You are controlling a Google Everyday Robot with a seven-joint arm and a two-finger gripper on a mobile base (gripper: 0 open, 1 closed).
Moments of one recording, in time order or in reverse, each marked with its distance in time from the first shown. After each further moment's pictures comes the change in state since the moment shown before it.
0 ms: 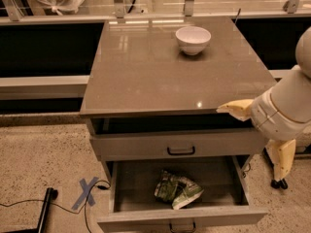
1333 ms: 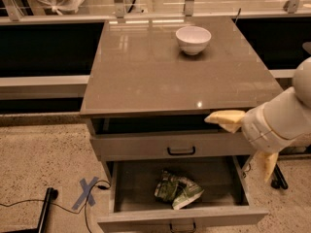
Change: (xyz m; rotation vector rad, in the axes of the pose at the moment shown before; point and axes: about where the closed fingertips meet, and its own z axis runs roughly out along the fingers) arm -0.003 -0.003 0.042 0.127 -0.073 -0.189
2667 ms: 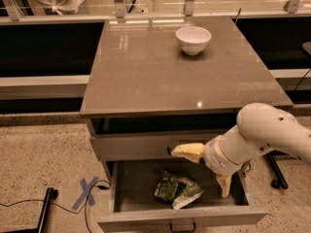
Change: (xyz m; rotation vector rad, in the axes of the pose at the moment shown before) arm -0.035 0.003 0.146 0.017 -0.221 -0.263
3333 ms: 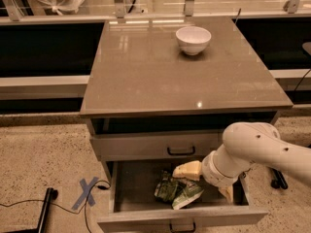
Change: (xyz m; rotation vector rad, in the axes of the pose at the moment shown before) arm 0.012 0.047 0.051 -0.162 0.019 -0.181
